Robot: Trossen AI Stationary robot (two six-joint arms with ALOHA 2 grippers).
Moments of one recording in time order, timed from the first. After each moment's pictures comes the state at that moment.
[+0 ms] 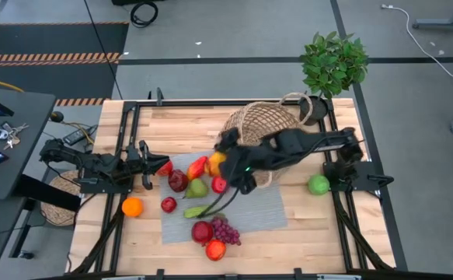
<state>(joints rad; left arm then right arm) -0.35 0.04 0.01 0.10 -0.63 -0.17 0.25 1.94 2.32 -1.23 0.40 -0.41</state>
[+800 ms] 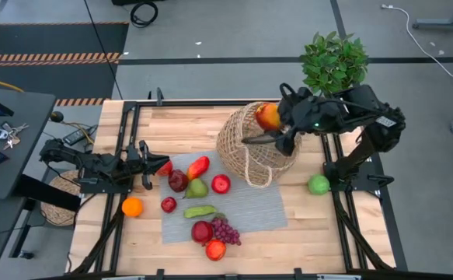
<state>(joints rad) -0.35 0.04 0.01 0.10 -0.63 -0.17 0.18 1.61 2.32 -1.57 0.53 0.44</state>
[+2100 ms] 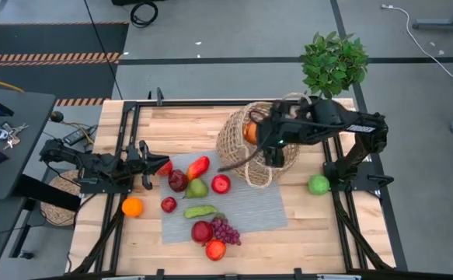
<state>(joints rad) -0.35 0.04 0.01 0.10 -0.63 -0.17 0.16 1.70 2.19 -1.57 0.48 0.05</state>
